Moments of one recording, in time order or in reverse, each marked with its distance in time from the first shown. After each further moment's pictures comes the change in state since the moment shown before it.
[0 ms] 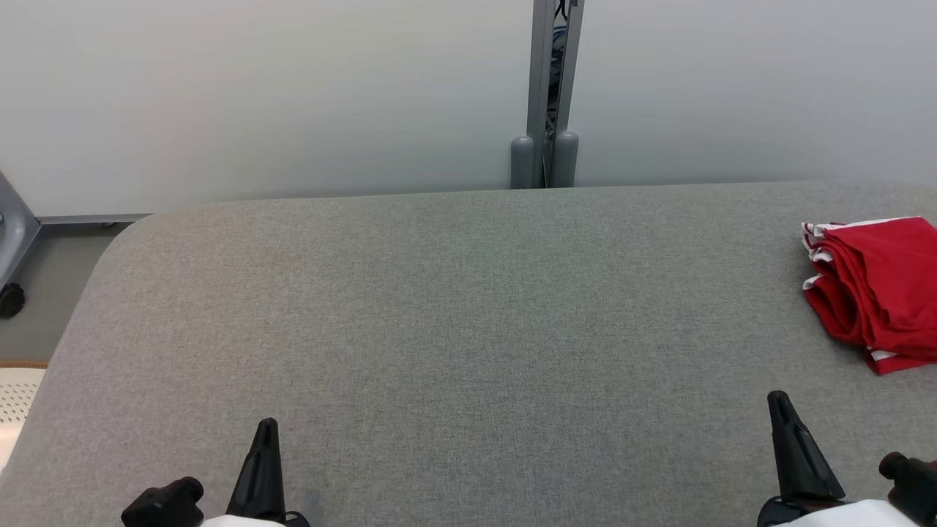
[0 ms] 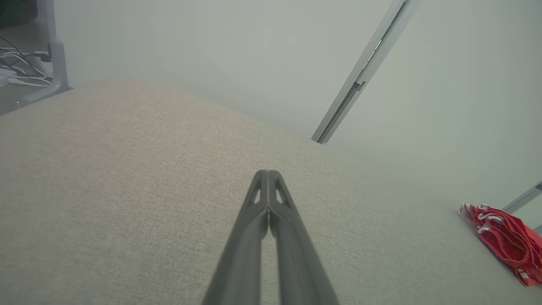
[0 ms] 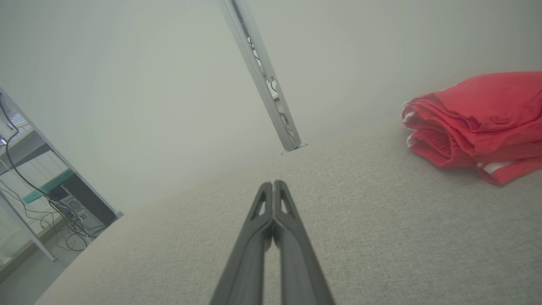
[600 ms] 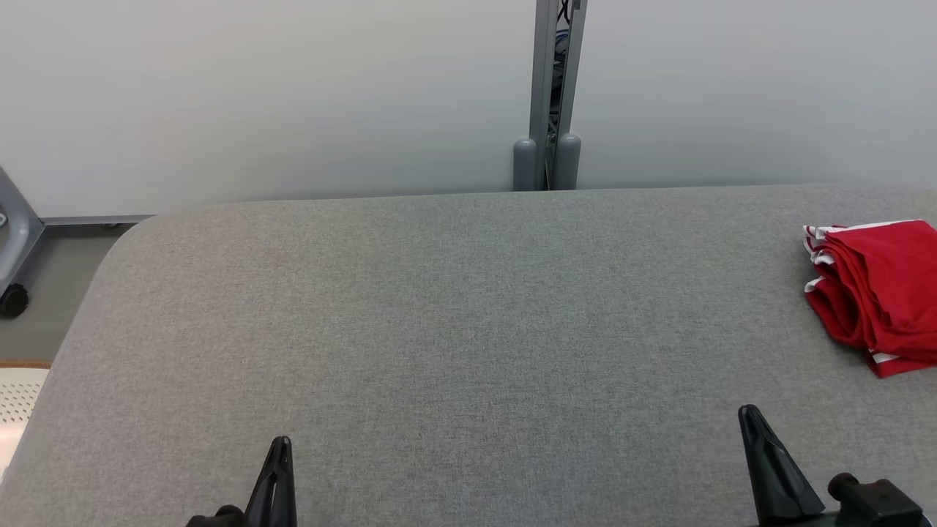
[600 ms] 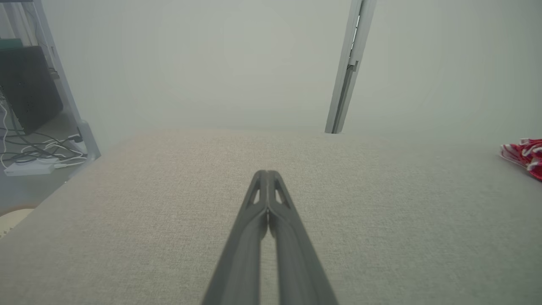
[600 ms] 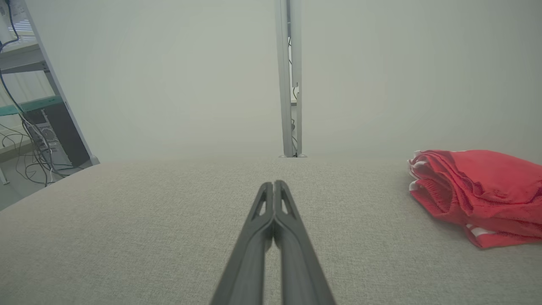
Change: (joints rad) left arm 0.078 -0.010 -0.022 -0.061 0.366 0.059 -0.069; right arm 0.046 0.025 0.021 -0.043 -0.388 0.000 -0.071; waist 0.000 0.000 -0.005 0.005
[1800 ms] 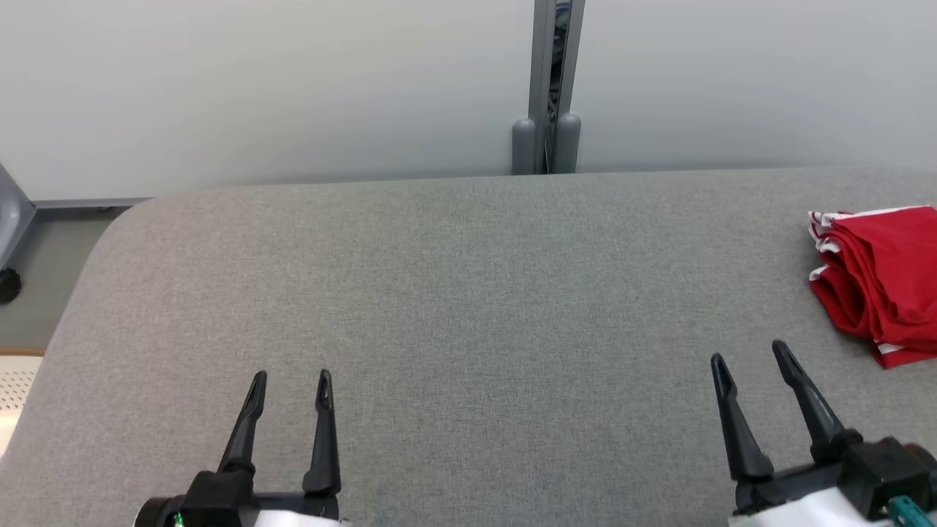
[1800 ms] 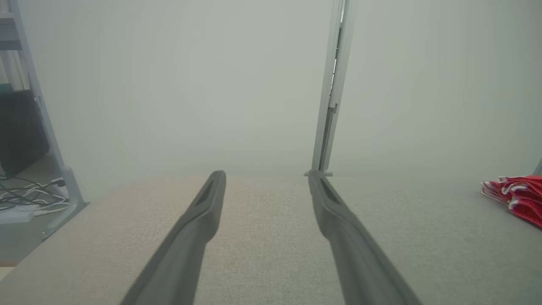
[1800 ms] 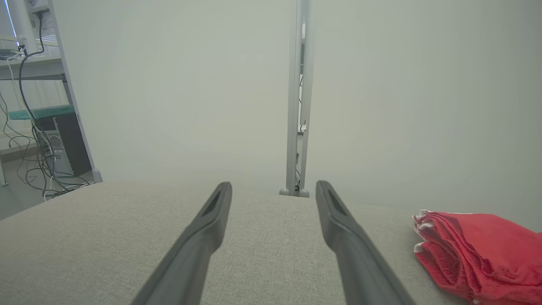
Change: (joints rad) left arm -0.107 0.010 -0.060 -0.083 -0.004 0.038 -0.007; right arm -0.104 -0.029 0.020 -0.063 -0.029 0.000 -0.003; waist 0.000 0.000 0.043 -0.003
